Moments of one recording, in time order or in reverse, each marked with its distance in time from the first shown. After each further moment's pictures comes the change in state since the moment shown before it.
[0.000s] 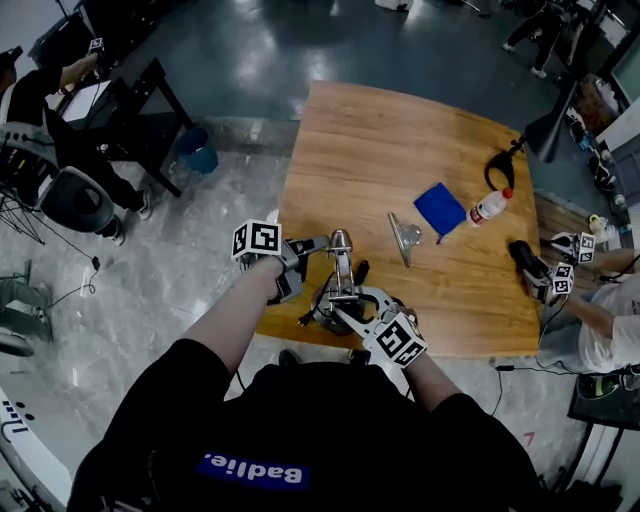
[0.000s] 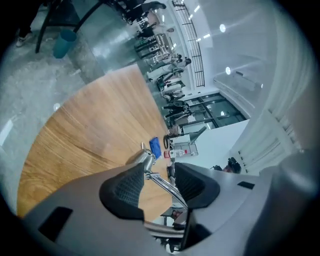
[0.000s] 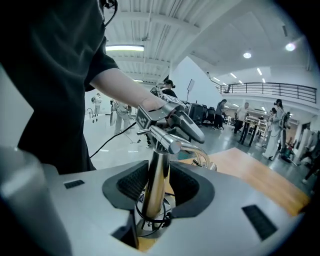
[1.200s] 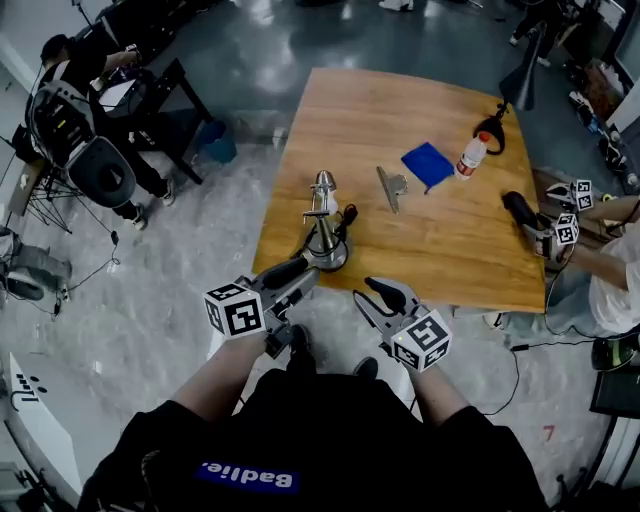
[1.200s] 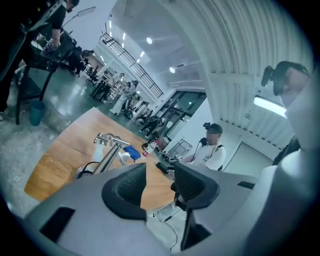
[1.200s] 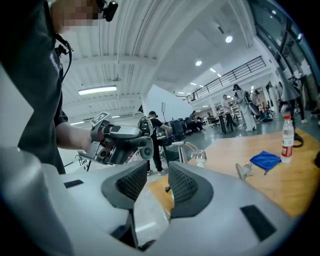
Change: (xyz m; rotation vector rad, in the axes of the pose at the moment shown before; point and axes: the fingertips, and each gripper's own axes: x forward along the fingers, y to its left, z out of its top) left arm -0.087 -0.130 -0.237 0.623 -0.295 -0.029; right arm -0.169 0.095 -0.015 0.408 -0.314 -0.132
